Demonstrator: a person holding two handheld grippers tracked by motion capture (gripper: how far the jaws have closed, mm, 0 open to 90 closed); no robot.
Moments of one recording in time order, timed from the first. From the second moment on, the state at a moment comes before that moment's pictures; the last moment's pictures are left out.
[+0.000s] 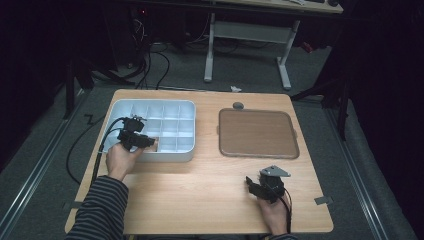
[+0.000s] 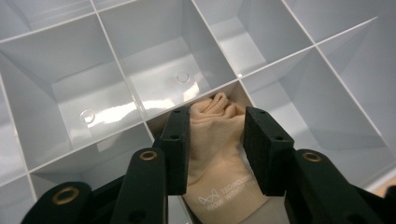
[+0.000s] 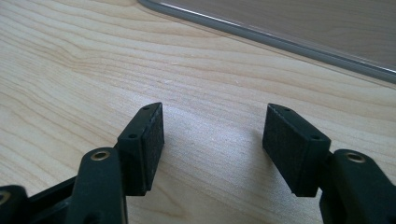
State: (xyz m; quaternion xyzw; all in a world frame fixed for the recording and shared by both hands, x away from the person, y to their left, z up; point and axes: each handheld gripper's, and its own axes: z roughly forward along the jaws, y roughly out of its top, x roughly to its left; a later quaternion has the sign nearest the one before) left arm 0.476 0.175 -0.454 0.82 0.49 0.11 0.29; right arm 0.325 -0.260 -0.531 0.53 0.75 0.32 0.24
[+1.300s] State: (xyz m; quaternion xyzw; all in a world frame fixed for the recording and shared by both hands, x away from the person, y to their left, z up) left arm 0.430 0.177 -0.426 0.82 0.45 0.13 0.34; right arm 0.325 -0.260 -0.531 0.53 0.75 0.32 0.24
